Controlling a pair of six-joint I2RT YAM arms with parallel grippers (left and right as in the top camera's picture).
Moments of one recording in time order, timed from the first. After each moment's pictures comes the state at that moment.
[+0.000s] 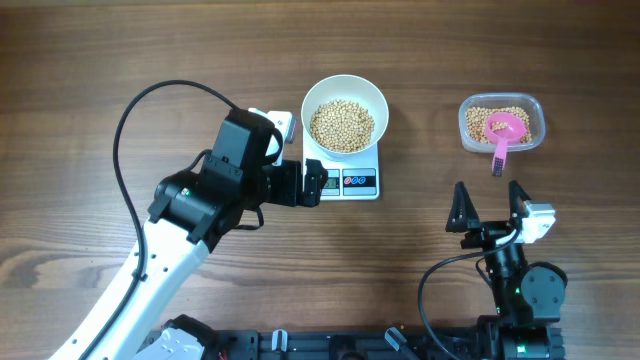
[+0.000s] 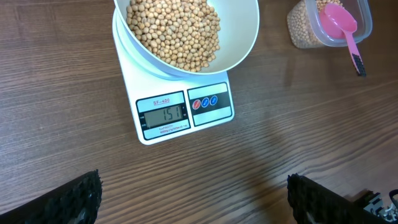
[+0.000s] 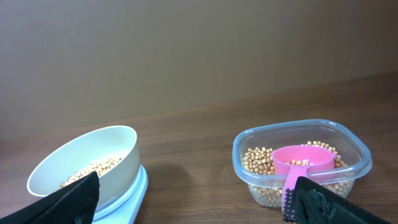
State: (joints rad) left arm -0.48 1.22 1.08 -0.78 0.21 -0.37; right arm -0.01 0.02 0.01 0.00 -0.11 0.23
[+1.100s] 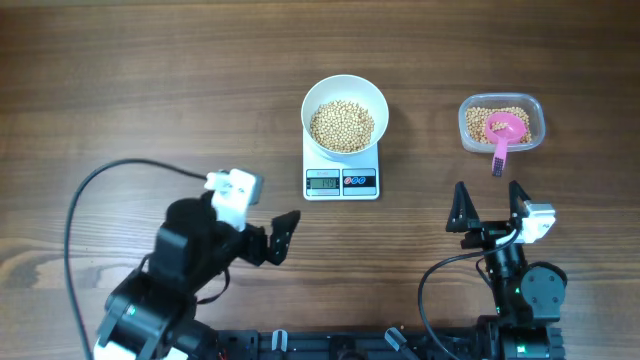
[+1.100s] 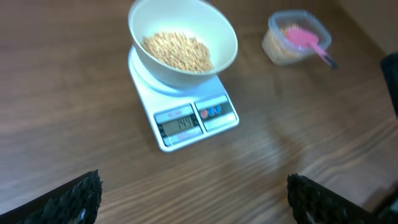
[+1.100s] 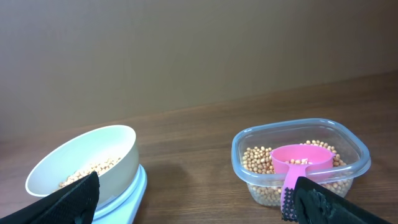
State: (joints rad) left arm -0.43 0.64 0.68 -0.63 0.19 -0.21; right arm -0.01 0.02 0.01 0.00 -0.11 0.23
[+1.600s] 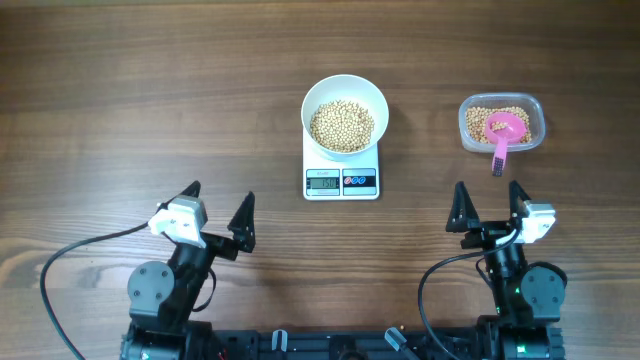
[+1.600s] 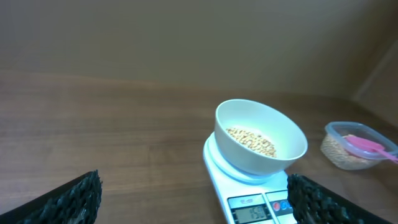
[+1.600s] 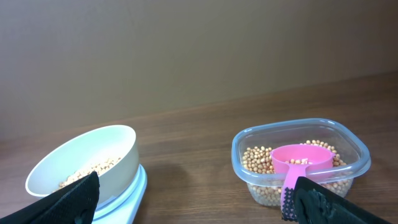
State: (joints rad) left arm -0.13 0.17 0.21 -0.16 0.18 -0.20; right arm -0.01 0.02 0.01 0.00 -0.11 0.23
